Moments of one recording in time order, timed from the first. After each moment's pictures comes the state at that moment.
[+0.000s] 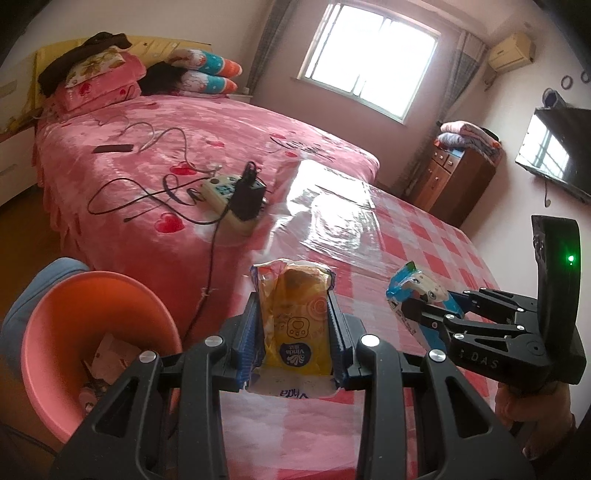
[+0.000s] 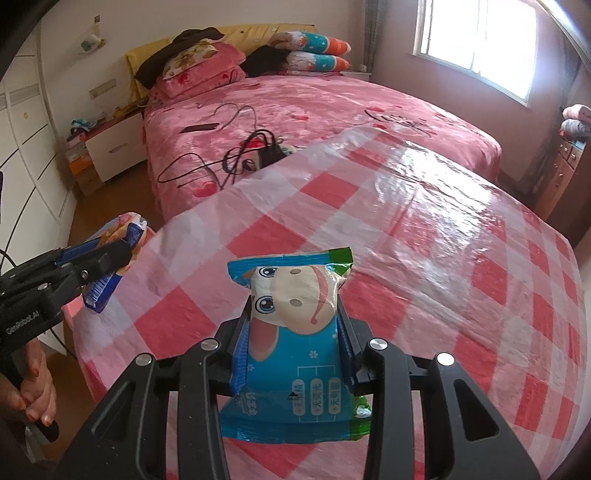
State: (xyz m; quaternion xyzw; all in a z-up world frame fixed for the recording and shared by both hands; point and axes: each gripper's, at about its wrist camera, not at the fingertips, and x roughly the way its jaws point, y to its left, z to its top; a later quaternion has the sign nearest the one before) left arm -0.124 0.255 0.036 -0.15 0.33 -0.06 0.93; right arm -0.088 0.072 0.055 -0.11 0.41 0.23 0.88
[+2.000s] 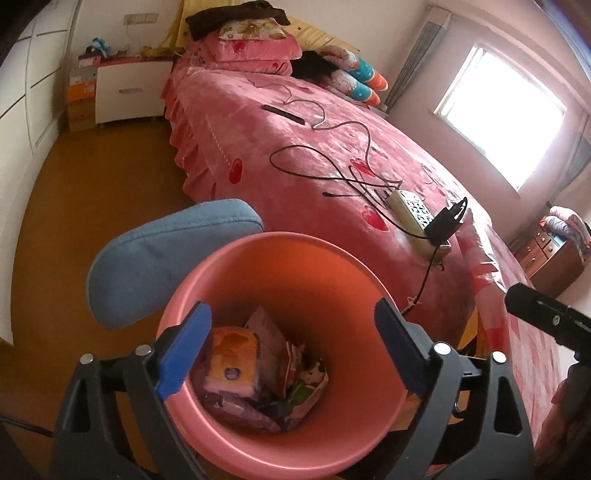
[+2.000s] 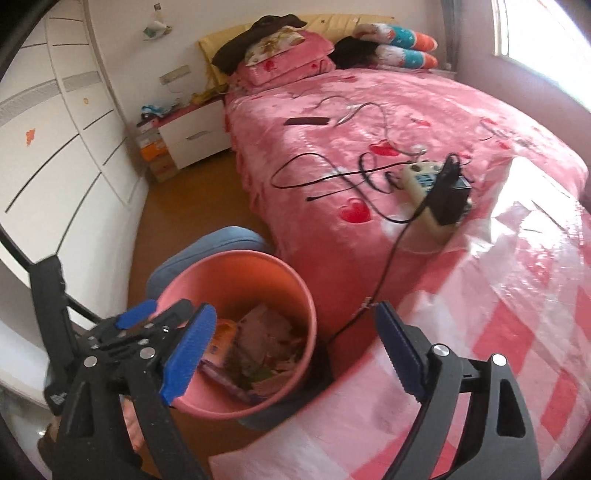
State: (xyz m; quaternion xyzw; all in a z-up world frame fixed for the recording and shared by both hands) left arm -0.166 0.428 -0.039 -0.26 0.34 0.17 0.89; right arm -0.078 0.254 0.045 -0.09 0.42 0.36 0.83
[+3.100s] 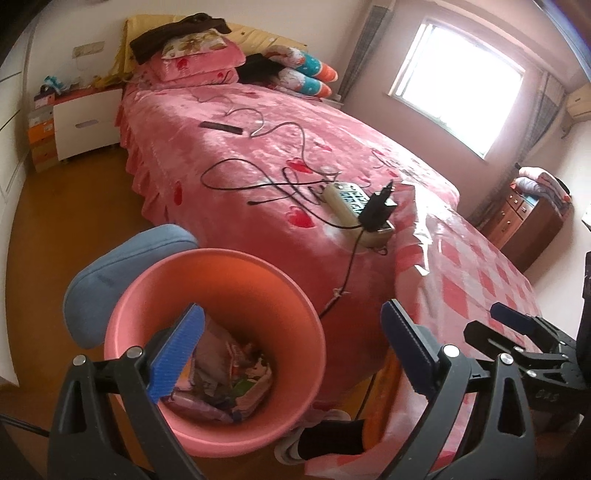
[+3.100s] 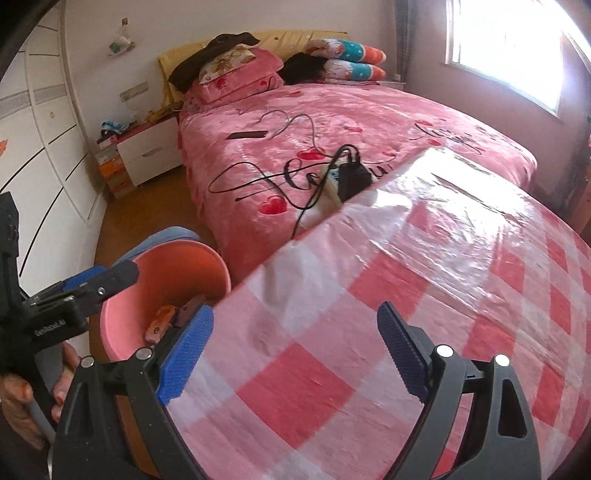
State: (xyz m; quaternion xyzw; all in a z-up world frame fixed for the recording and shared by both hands) left arm -0.152 0.357 0.016 -0.20 0.34 0.09 0.91; right arm -0.096 0.154 0.053 -0.09 0.39 0.28 0.87
